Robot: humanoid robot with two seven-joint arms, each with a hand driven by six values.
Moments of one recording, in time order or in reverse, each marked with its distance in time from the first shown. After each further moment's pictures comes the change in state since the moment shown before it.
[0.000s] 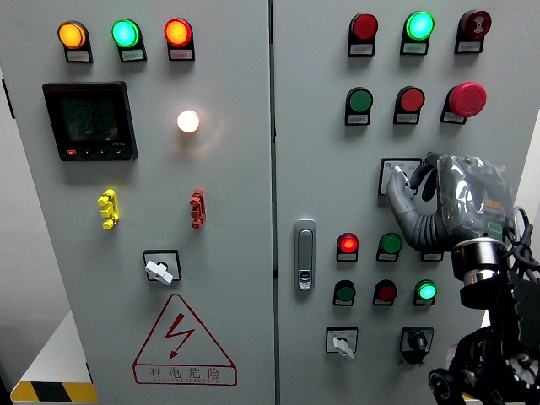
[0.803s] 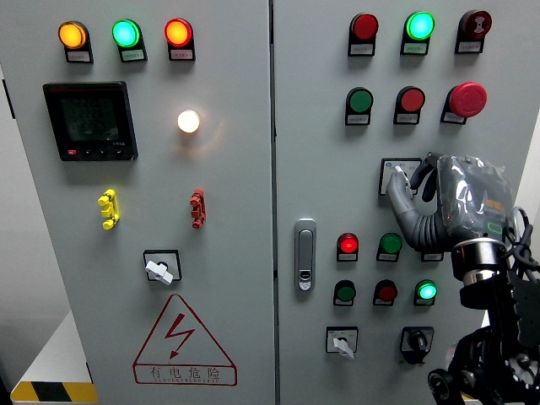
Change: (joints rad) left arm 0.000 0.000 0.000 0.000 0.000 0.000 0.000; right arm 0.000 0.000 -0.003 0.000 -0.001 -0.001 -0.004
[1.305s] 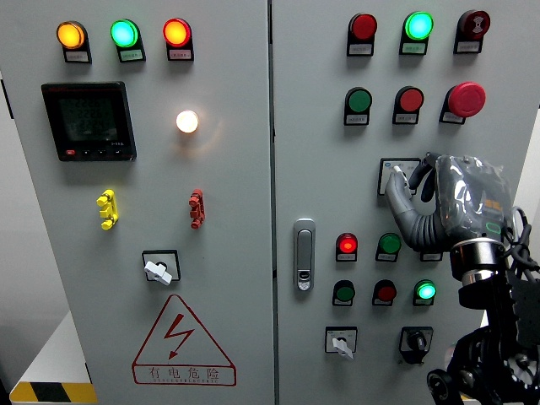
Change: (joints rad) left arm 0.000 0.000 0.000 0.000 0.000 0.000 0.000; right arm 0.001 0.000 -0.005 0.000 0.000 -0.002 -0.002
